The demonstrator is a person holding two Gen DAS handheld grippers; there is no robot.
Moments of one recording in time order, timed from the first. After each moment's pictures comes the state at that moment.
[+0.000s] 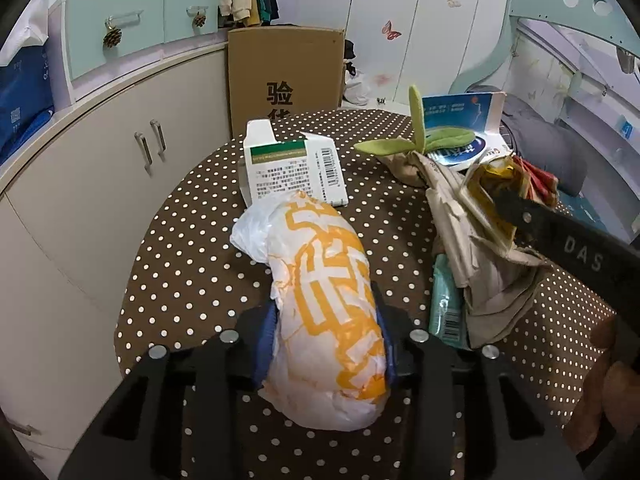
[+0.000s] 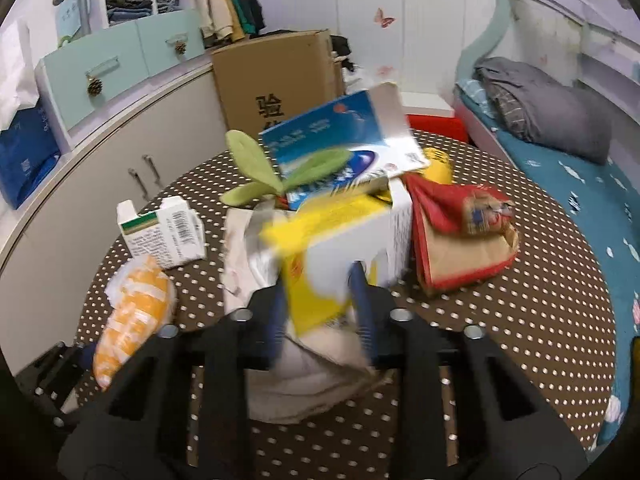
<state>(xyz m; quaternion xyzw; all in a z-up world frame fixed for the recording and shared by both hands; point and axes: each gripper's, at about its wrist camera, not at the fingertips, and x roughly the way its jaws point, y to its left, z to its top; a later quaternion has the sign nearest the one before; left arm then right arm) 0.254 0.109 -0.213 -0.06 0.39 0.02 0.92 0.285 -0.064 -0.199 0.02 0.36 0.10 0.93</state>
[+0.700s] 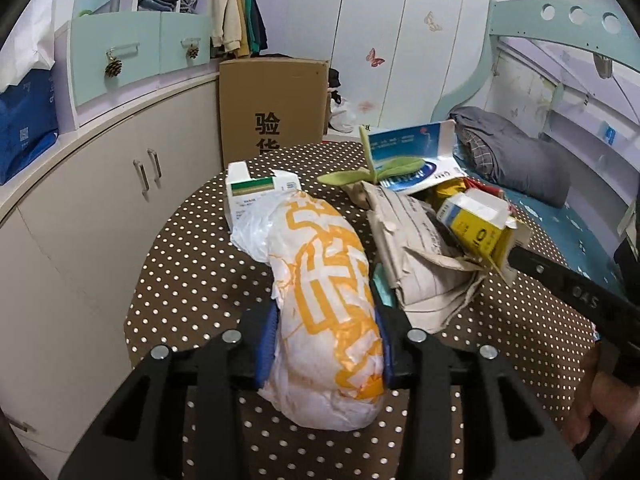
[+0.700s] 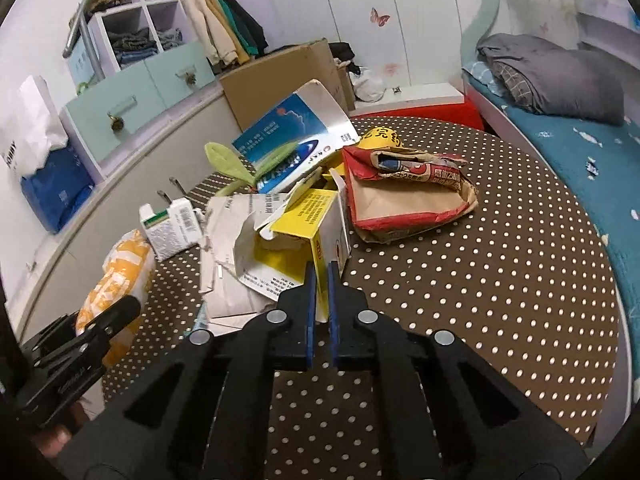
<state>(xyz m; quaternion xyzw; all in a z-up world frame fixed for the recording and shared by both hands) 0.218 0.086 -0.182 -0.05 0.35 0.01 0.94 0.252 -0.145 -0.204 0.09 0.35 0.15 0.92</state>
